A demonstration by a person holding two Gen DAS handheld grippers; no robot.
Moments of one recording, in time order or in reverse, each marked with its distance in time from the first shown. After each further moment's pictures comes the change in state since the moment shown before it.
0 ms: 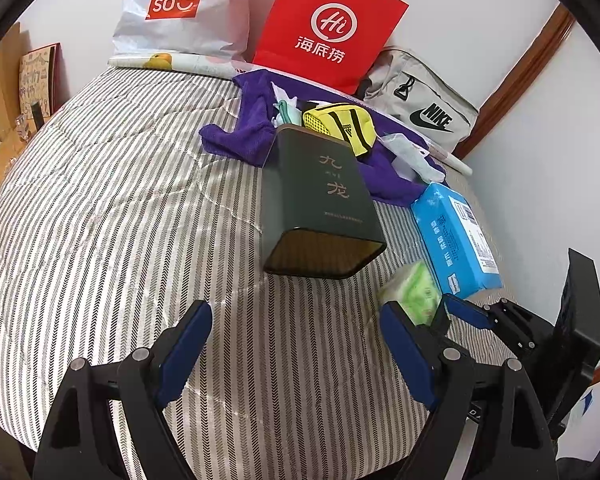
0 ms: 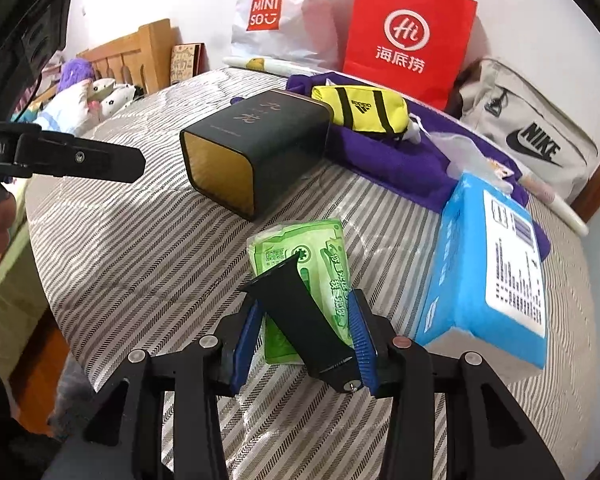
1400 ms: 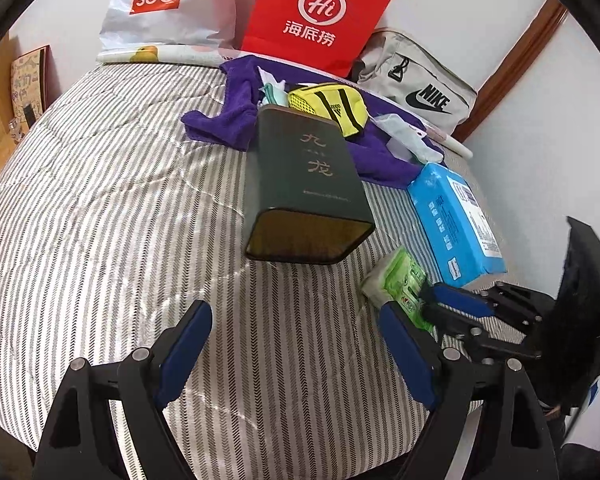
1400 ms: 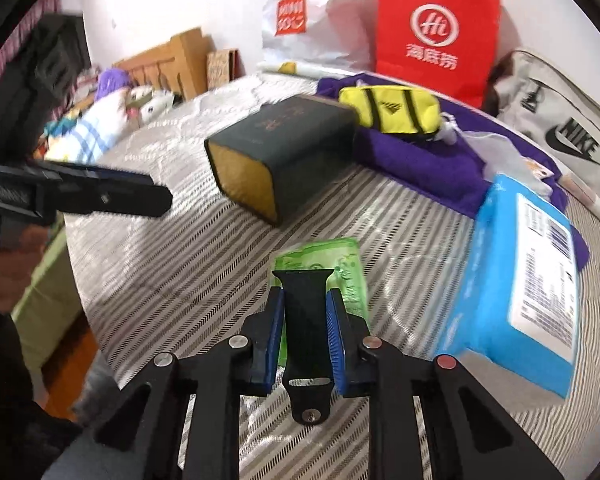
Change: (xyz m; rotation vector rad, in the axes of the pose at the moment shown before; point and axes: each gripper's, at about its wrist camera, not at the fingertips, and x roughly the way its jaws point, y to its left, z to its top) left arm 0.013 -0.017 -0.003 0.035 0.048 0.017; right arm -0.008 -0.027 0.001 0.042 -0.029 0.204
